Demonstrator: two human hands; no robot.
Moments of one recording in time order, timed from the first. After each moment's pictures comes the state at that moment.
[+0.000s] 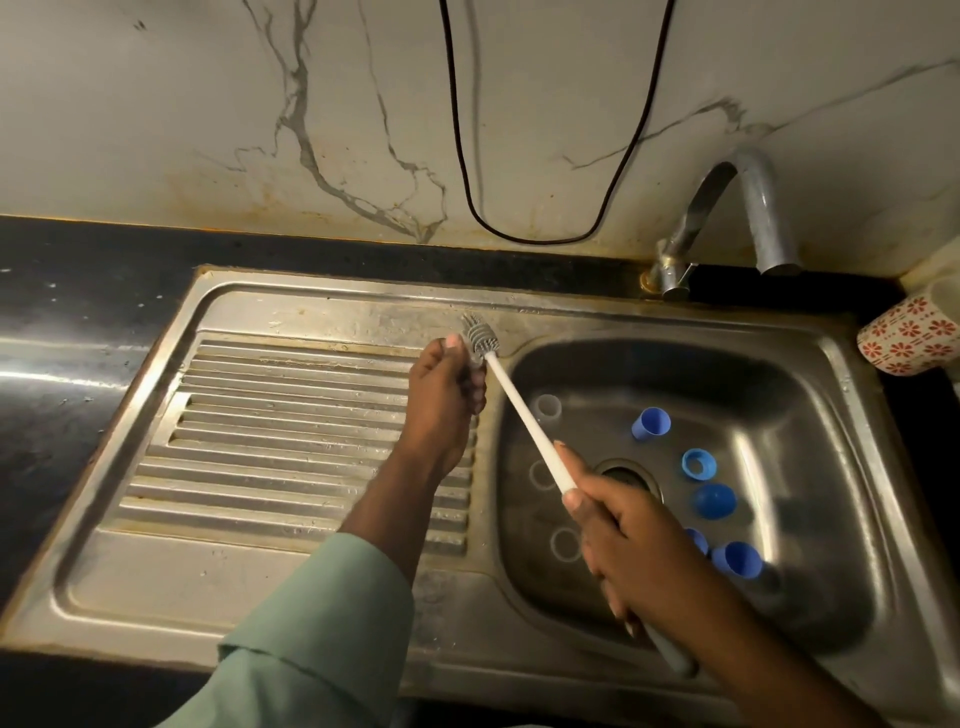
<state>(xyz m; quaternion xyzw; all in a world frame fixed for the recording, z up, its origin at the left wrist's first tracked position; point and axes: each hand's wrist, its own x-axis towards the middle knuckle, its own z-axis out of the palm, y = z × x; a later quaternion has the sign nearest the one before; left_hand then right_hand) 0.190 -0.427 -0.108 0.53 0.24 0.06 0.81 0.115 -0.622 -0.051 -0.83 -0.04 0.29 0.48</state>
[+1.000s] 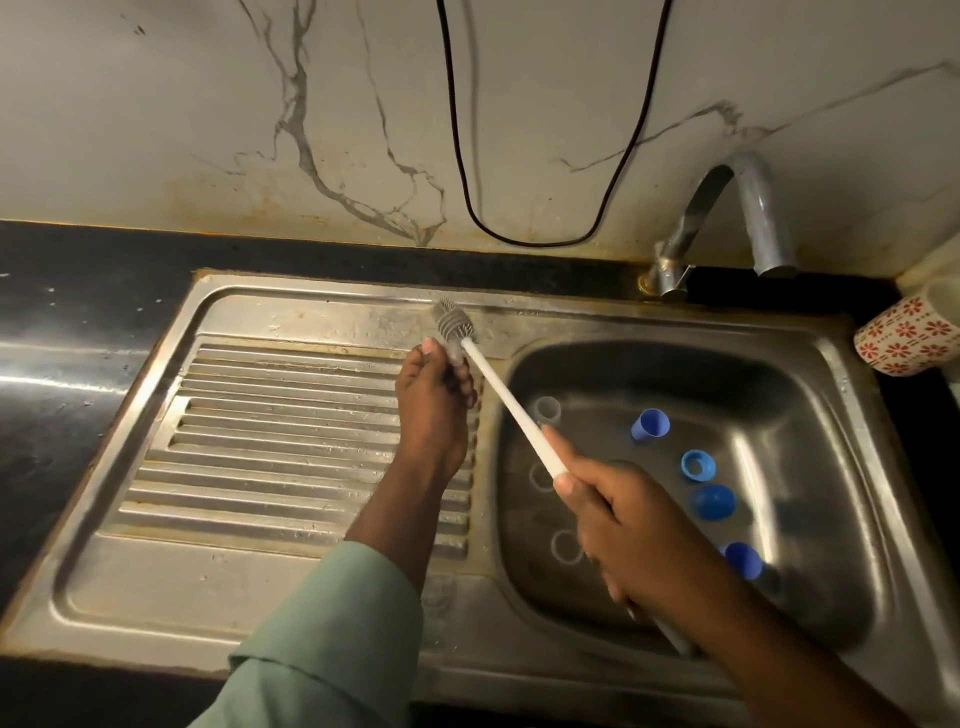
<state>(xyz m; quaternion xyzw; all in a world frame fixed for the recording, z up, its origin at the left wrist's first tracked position) 0.189 -0.430 -0.110 0.46 0.25 0.11 0.85 0.123 -0.618 -0.043 -0.85 -0.09 0.26 0.45</state>
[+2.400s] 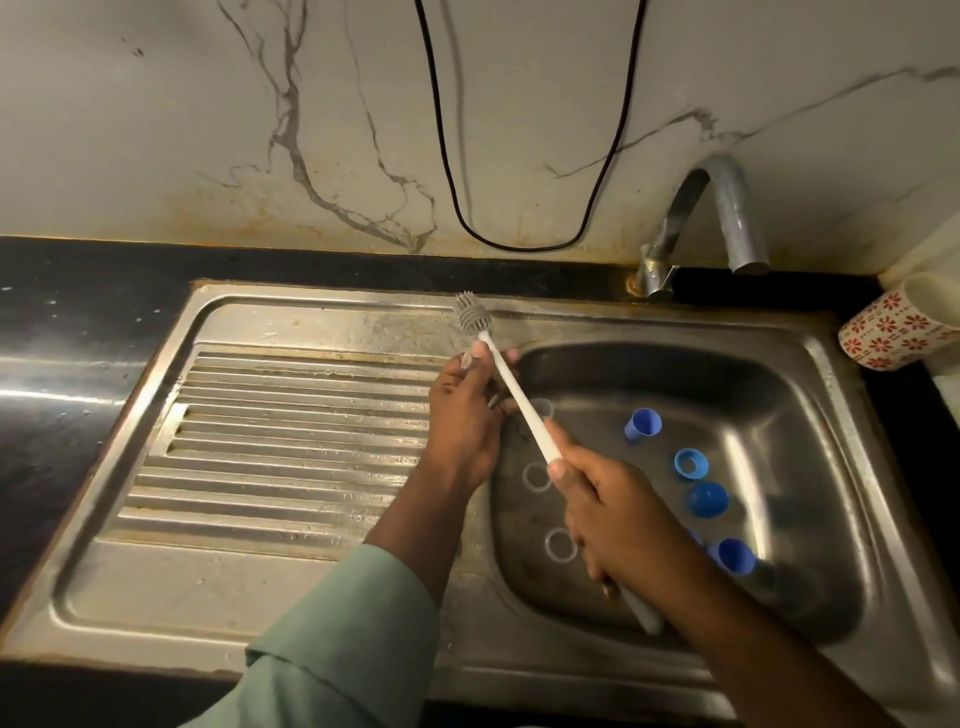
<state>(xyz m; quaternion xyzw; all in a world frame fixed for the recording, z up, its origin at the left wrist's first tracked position) 0.185 -0.465 -0.095 0.43 0.25 0.03 0.87 0.123 -0.617 -0.043 -0.84 -0.05 0.25 0.47</state>
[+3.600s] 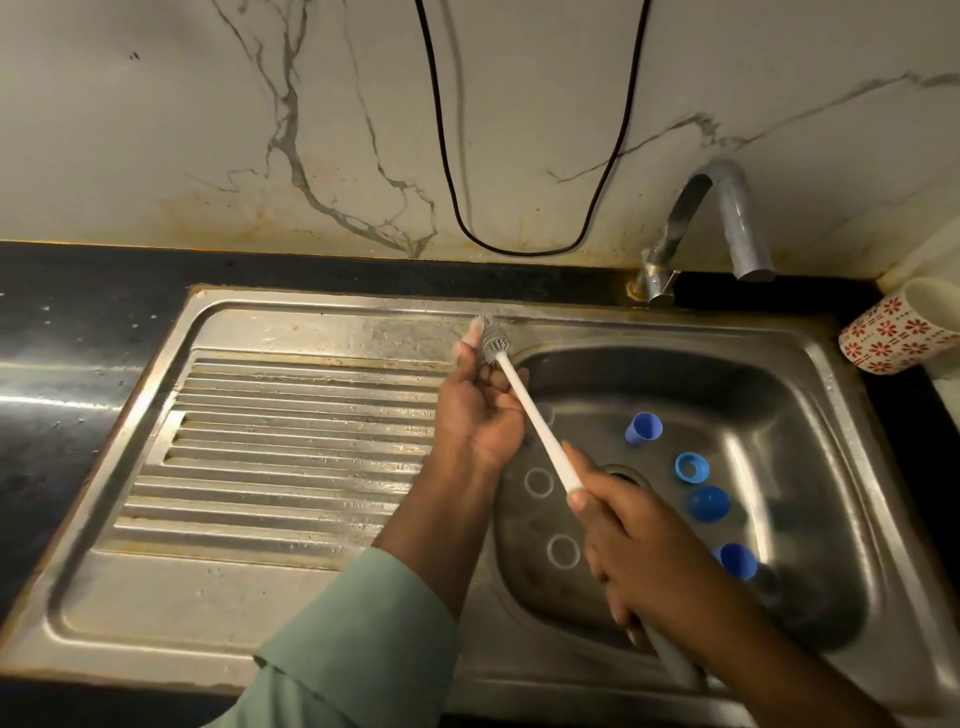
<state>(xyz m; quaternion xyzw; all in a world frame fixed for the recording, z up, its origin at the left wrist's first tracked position) 0.207 -0.469 -0.082 0.10 0.33 0.04 0.94 0.113 -0.623 -0.038 -0.83 -0.01 0.28 0.48</state>
